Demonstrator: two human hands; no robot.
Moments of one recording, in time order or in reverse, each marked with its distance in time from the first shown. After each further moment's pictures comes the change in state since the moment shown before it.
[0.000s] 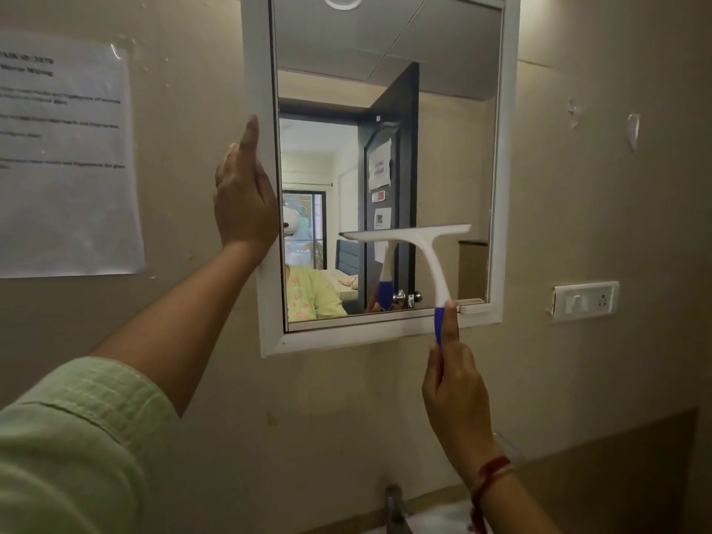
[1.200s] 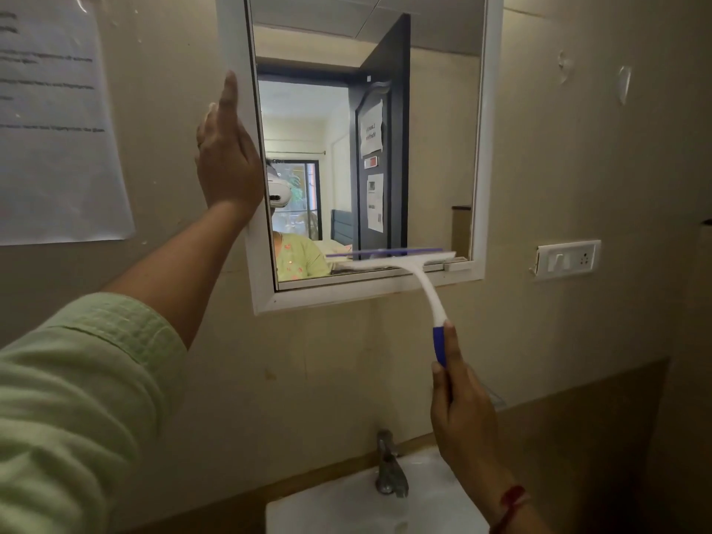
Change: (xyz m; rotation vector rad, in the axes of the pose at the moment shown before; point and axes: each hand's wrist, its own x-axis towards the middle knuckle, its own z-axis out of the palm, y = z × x) left_hand 0.001 0.000 0.000 0.061 -0.007 -0.028; right_hand -0.074 0.002 -0.038 0.064 -0.108 0.133
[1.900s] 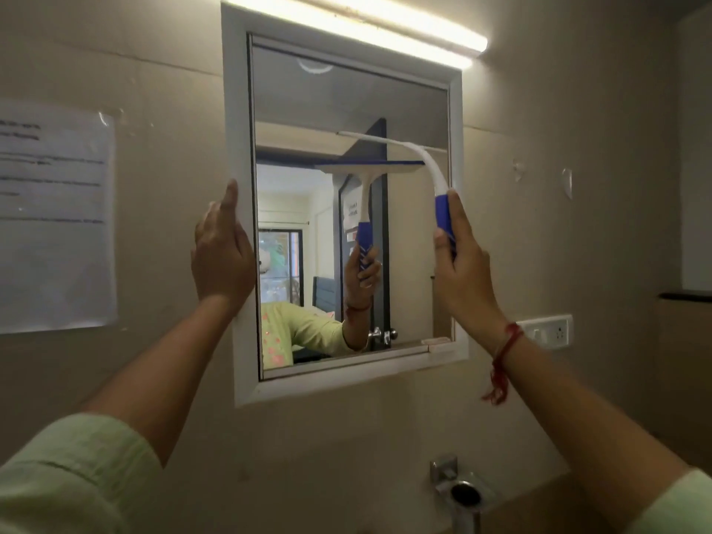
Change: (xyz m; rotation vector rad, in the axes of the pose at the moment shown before) left_hand -0.002 -0.001 -0.002 -0.017 -0.031 -0.008; right_hand 0.235 -0.066 -0.058 0.113 0.244 -0.277
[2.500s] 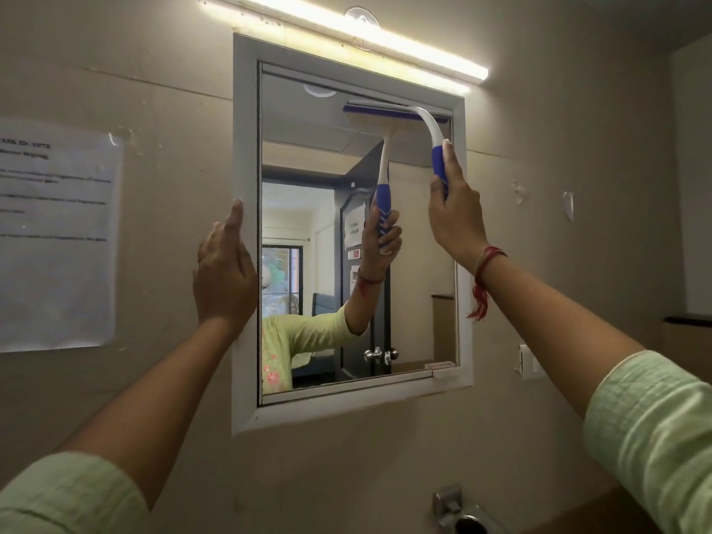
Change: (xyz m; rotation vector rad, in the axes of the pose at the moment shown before) left_hand -0.001 0.000 0.000 -0.011 0.008 0.029; right_hand 0.114 0.009 0.022 -0.091 0.071 -0.098
